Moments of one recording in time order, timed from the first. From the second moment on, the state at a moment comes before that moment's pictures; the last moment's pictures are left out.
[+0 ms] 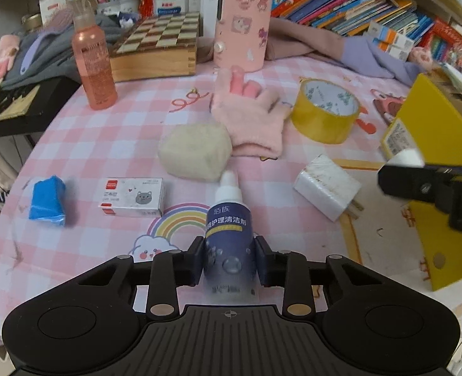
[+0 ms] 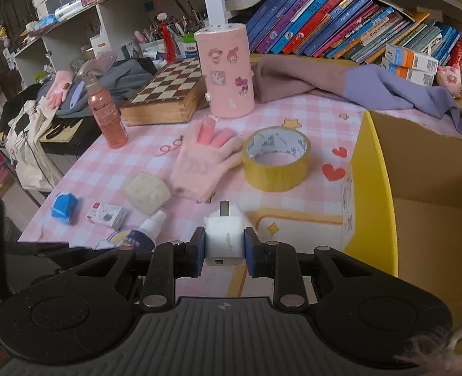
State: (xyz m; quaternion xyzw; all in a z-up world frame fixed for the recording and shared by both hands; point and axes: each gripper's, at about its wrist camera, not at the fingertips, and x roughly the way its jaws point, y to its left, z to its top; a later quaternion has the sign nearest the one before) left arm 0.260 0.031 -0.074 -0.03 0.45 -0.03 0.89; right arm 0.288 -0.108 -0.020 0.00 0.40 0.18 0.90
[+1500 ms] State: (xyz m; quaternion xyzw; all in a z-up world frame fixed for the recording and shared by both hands) left arm 0.038 0.046 0.013 -0.09 0.36 -0.13 0.92; right arm 0.061 -0.129 0.016 0.02 0.37 0.16 0.91
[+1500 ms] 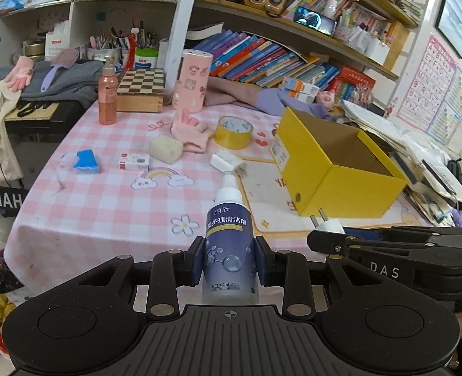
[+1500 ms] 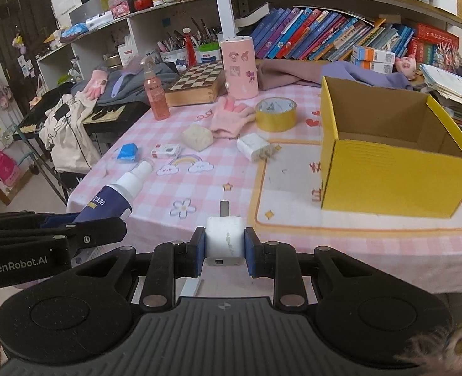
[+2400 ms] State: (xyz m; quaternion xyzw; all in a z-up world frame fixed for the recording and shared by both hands) left arm 0.020 -0.034 0.013 -0.03 0.37 -0.25 0.89; right arm -0.001 -0.208 0.014 0.07 0.39 0.05 0.92
